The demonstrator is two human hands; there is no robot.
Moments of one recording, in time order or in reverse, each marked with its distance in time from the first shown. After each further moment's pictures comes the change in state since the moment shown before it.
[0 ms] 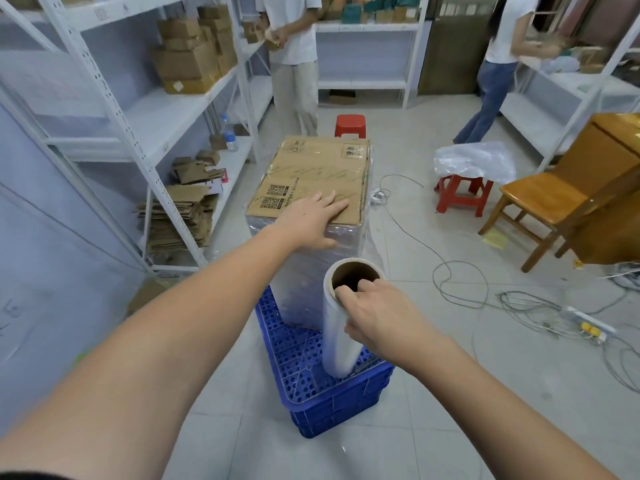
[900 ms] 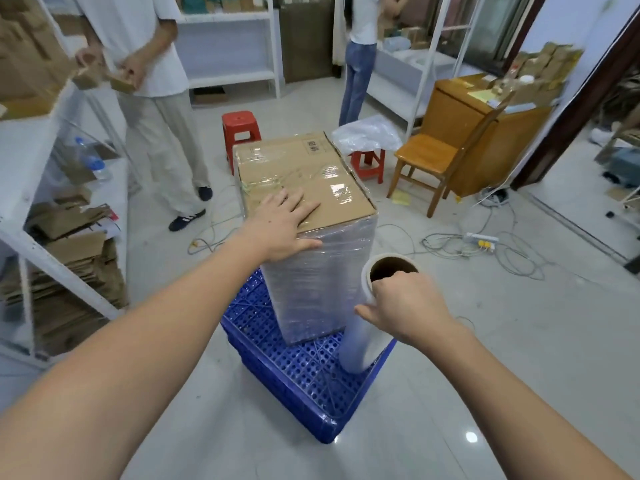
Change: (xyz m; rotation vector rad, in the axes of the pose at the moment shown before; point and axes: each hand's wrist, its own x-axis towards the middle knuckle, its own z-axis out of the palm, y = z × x) left_hand 0.025 -0.137 0.026 0.007 0.074 0.395; right_hand 0.101 -0.090 -0.001 -0.056 -0.245 0.841
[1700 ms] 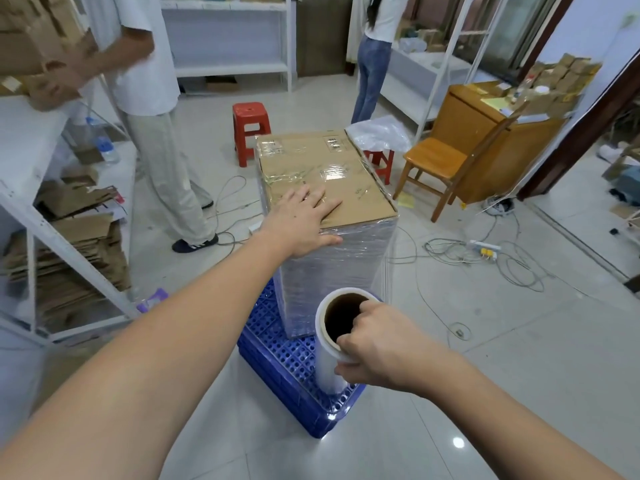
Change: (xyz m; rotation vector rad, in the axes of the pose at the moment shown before) left_hand 0.004 0.014 0.003 0.018 0.033 -0.026; right_hand -0.027 -0.039 0.005 -0.123 0.089 -0.733
